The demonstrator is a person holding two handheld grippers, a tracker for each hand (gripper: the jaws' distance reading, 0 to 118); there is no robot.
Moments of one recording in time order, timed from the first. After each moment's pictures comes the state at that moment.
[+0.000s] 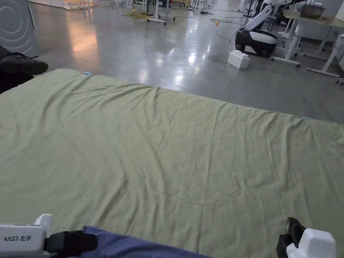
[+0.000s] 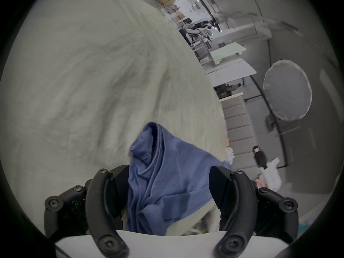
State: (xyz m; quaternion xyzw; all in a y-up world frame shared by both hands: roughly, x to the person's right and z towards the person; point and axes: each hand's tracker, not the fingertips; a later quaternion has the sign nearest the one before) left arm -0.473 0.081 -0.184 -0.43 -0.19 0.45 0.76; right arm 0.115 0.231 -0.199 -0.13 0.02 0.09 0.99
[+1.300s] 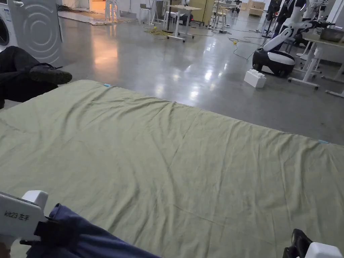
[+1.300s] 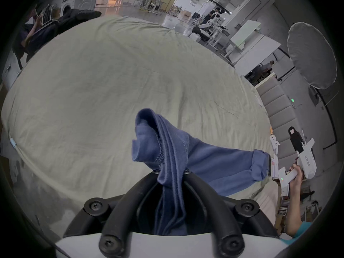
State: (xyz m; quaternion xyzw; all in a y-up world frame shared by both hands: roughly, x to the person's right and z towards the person) left arm -0.427 0.242 -0.139 -0.49 -0.04 0.22 0.84; right arm 0.104 0.251 -0.199 -0.10 0.05 0.10 0.99
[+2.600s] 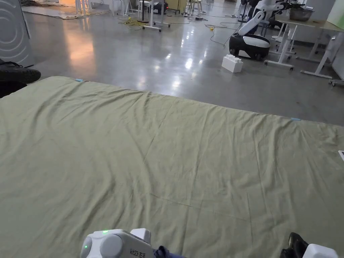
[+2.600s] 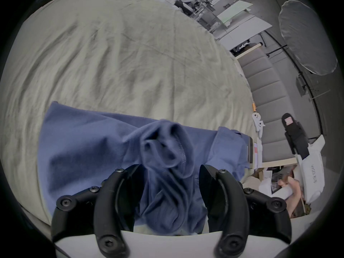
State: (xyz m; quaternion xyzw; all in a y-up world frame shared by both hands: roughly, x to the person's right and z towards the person) left arm -0.178 0.170 -0.206 -0.55 -0.14 0.24 0.79; right arm 0.166 0.223 -0.177 -0.15 -0.01 0.05 0.99
